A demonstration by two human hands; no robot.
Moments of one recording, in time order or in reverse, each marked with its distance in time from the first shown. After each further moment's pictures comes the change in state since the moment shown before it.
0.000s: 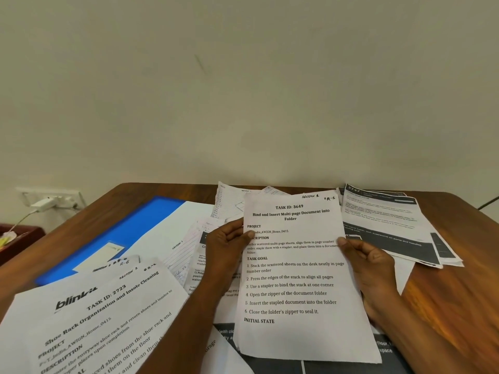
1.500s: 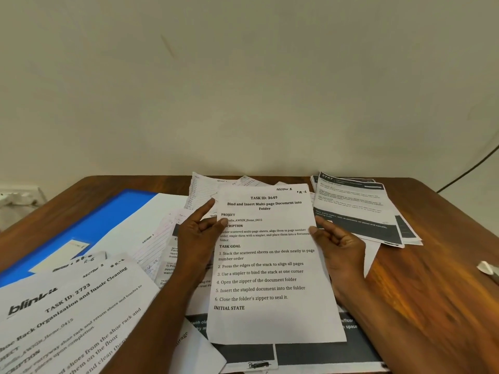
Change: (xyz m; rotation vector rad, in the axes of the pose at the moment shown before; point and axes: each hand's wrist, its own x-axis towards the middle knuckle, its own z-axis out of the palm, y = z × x) left_hand 0.003 -0.003 0.002 -0.004 0.036 0.000; right_hand -0.004 -0.001 0.002 -0.031 0.067 -0.062
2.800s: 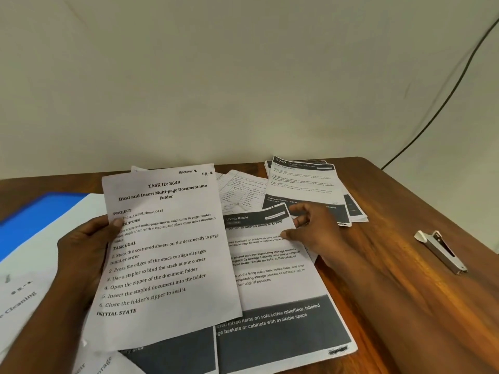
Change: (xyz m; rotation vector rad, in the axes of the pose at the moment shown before) left_hand 0.010 0.019 -0.047 -0.016 0.155 -0.102; right_hand 0.059 -0.020 -0.067 -0.741 -0.148 -0.010
